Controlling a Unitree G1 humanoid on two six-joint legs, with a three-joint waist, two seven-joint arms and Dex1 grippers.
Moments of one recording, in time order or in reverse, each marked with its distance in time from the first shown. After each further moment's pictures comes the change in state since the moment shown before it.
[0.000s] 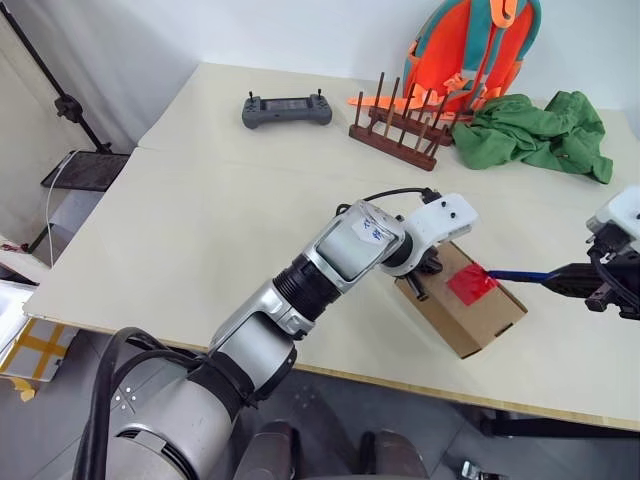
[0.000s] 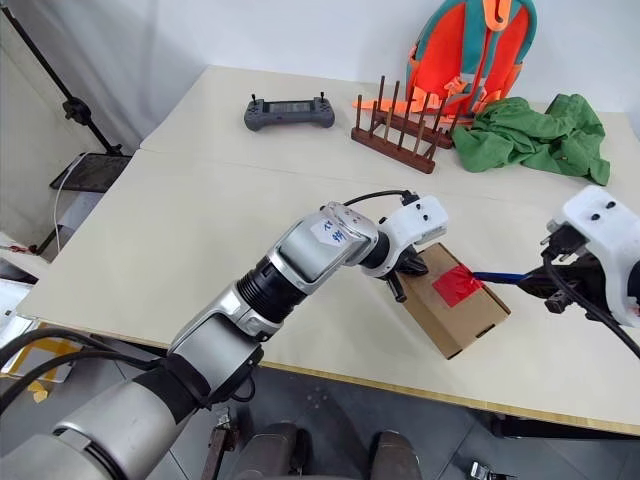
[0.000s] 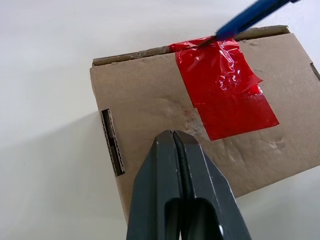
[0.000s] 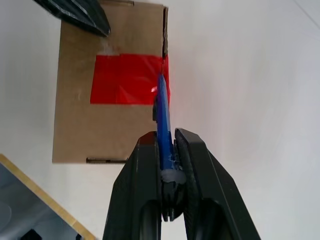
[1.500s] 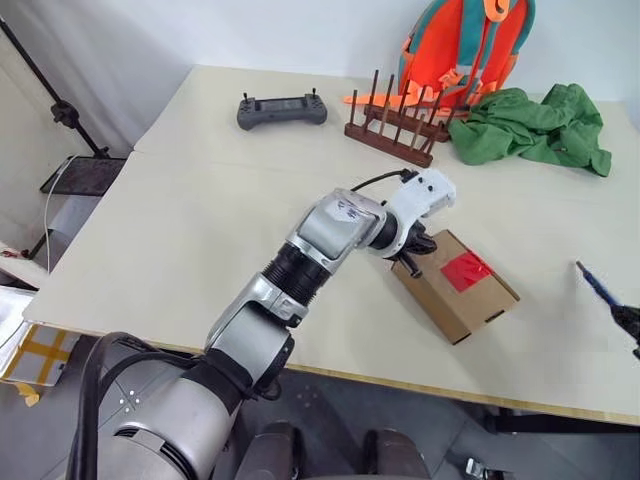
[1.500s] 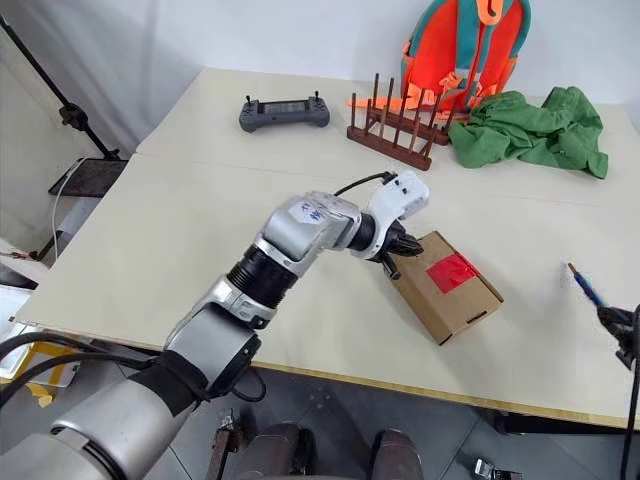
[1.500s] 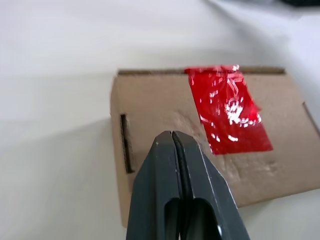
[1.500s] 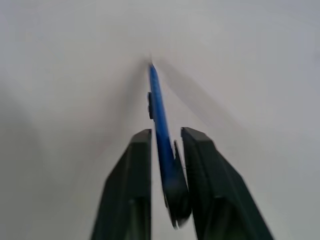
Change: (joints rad) left arm -0.019 0.025 0.178 0.088 -0.048 -0.106 -0.027; right arm 0.158 0.715 -0.208 0.623 -0.460 -0.769 -0.139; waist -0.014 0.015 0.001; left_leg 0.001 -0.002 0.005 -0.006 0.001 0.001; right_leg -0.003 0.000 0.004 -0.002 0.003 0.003
